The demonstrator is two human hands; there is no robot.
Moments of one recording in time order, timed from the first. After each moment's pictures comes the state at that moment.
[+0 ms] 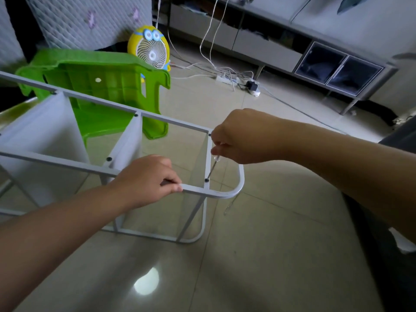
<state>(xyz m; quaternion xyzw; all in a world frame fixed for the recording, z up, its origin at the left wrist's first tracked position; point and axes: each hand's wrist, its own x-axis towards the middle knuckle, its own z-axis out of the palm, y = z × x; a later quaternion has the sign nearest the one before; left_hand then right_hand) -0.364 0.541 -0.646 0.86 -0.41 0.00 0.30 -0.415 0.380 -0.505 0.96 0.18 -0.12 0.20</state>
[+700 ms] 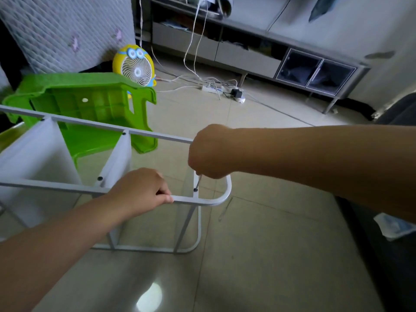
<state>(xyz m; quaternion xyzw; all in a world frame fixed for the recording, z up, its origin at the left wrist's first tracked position) -0.359 0.530 -0.631 0.89 -0.41 -0.04 0.17 -0.412 0.406 -0.505 0.87 0.20 -0.20 0.40</state>
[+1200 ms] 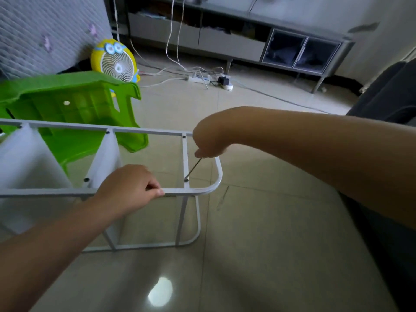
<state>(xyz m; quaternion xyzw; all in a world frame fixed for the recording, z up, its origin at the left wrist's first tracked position) -0.360 0.532 -0.632 0.91 -0.40 -0.02 0.14 -0.400 0.375 -0.513 0.95 0.02 -0.25 0.19</state>
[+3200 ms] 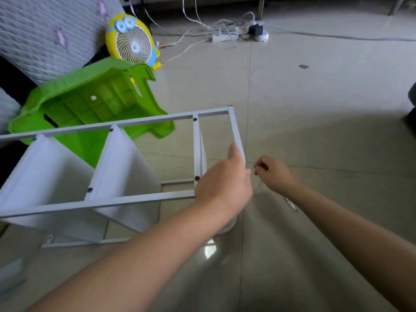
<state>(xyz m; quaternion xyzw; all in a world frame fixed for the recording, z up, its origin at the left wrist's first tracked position) -0.404 0.403 -0.634 0.94 -0.27 -0.12 0.18 -0.416 0.253 -0.741 0.89 -0.24 0.00 -0.38</state>
